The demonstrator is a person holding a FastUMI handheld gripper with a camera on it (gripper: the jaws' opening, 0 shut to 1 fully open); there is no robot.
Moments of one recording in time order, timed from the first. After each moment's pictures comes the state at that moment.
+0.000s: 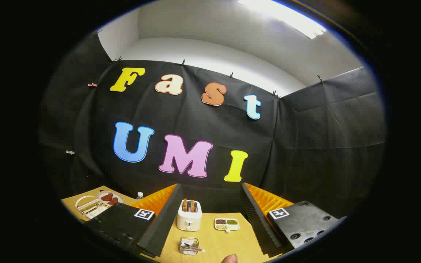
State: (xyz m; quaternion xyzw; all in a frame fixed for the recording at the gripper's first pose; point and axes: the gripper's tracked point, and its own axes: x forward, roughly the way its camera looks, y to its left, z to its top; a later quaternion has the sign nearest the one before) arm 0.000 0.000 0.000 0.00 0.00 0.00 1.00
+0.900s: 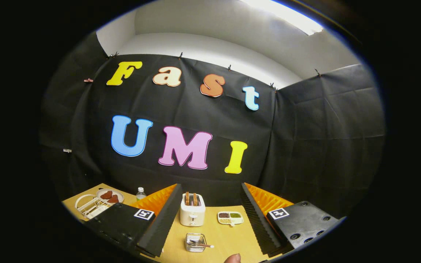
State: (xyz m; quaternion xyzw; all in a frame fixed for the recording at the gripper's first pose) arm 0.002 0.028 -0.043 0.02 0.04 -0.01 1.00
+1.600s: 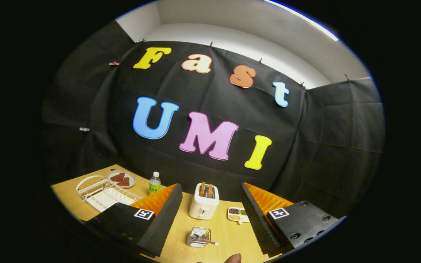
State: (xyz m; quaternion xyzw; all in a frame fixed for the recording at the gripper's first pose) arm 0.021 0.099 -0.074 -0.06 0.07 0.12 0.99
